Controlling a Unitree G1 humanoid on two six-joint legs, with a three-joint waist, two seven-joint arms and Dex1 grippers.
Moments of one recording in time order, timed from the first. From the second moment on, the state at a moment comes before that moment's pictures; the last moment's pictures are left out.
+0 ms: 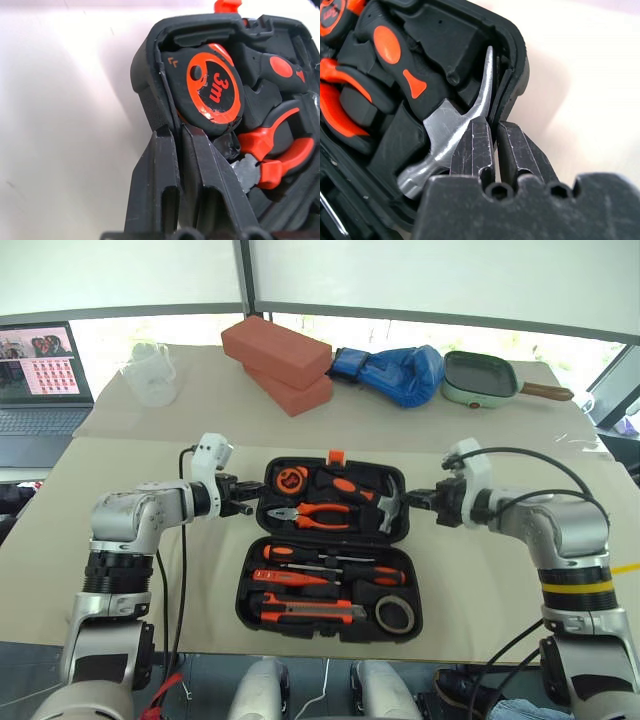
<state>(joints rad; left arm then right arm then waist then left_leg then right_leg) -0.66 0.54 0.11 0.13 -0.51 0.98 -0.67 -0.65 -0.58 -0.04 0.02 0.41 1.00 0.65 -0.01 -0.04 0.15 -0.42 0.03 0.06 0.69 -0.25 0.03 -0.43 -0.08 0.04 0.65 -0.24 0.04</state>
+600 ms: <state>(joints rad) -0.48 0.44 0.07 -0.04 -0.23 0.32 -0.55 -0.49 -0.51 -0.04 -0.06 0.17 0.37 0.55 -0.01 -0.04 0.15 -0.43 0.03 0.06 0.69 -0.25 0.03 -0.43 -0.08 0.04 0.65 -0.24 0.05</state>
